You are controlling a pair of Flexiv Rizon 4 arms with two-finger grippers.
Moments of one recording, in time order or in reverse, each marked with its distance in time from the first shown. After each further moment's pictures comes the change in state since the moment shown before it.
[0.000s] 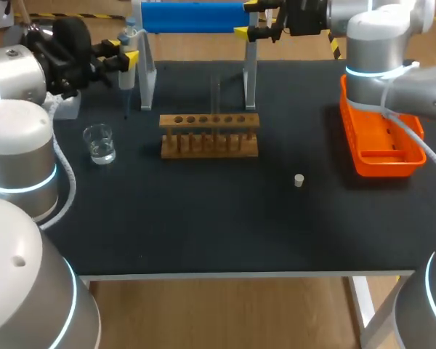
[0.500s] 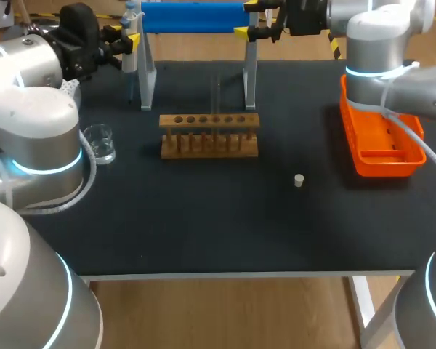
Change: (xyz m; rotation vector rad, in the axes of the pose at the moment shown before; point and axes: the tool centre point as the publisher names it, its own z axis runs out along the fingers) left arm -0.044 -0.001 0.039 0.019 -0.108 -0.048; right arm 0.000 0.000 0.000 0.000 0.000 0.000
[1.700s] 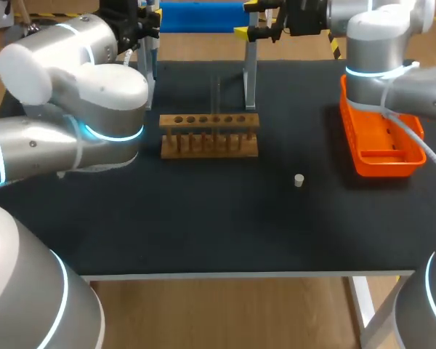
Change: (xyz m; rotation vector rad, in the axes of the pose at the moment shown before) left arm -0.042 -0.001 0.111 -0.018 -0.201 -0.114; right arm 0.000 0.000 0.000 0.000 0.000 0.000
